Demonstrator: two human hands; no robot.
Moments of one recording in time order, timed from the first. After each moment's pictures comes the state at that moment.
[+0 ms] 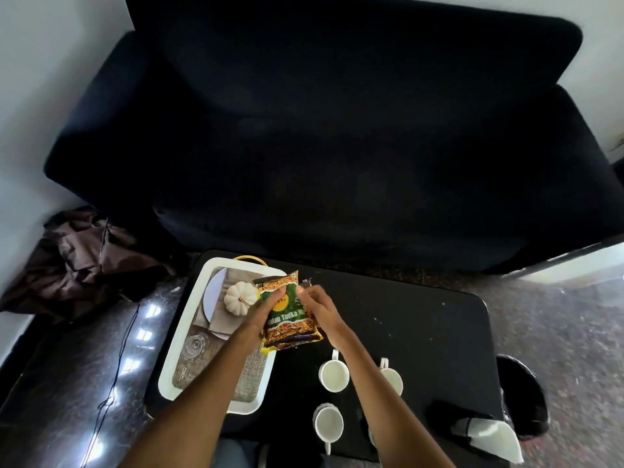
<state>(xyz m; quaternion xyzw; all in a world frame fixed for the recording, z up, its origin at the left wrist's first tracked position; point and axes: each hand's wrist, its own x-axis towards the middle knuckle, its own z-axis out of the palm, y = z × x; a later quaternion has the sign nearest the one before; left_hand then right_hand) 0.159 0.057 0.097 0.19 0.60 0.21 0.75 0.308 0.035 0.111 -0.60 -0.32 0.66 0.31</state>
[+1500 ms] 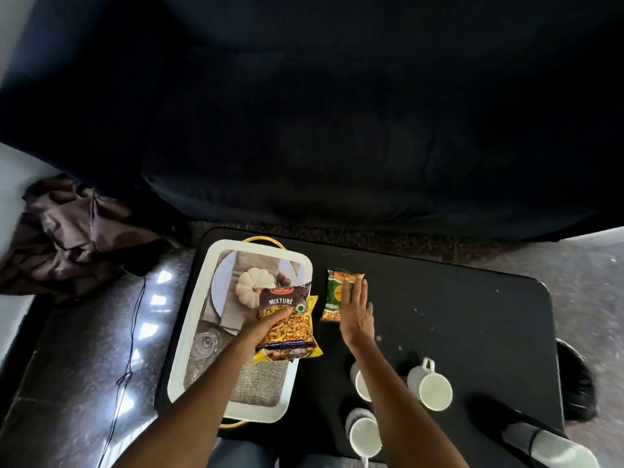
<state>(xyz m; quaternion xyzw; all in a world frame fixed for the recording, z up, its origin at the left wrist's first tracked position) 0.104 0.076 0.001 0.22 0.66 0.15 0.71 0.304 0.050 -0.053 -0.76 -0.58 0.28 -0.12</state>
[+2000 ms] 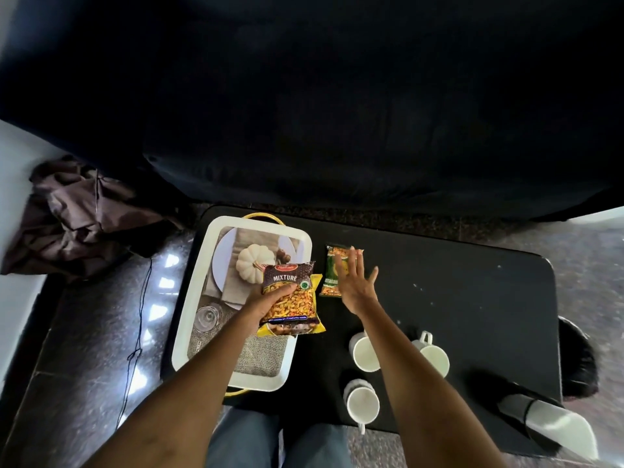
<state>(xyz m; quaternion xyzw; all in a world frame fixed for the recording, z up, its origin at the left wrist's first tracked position) 0.115 0.069 -0.002 0.24 0.64 0.16 0.71 0.322 0.057 -0.048 -0.68 -0.65 0.30 -0.15</state>
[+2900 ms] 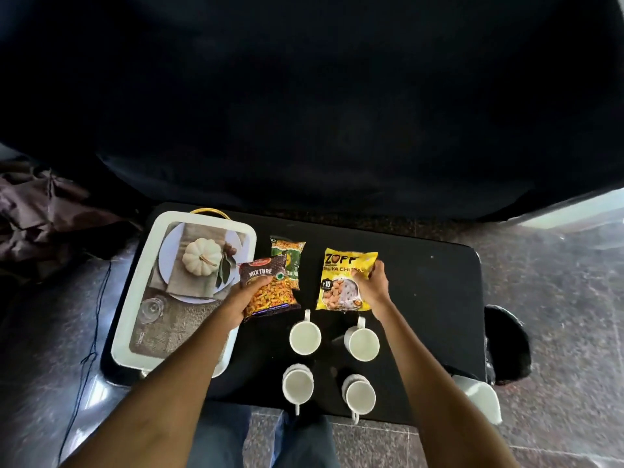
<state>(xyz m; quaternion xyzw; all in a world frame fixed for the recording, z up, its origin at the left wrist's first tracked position) 0.204 0.036 0.005 0.17 0.66 0.17 0.71 0.469 0.004 -0.003 -0.82 -0.22 0.47 0.24</state>
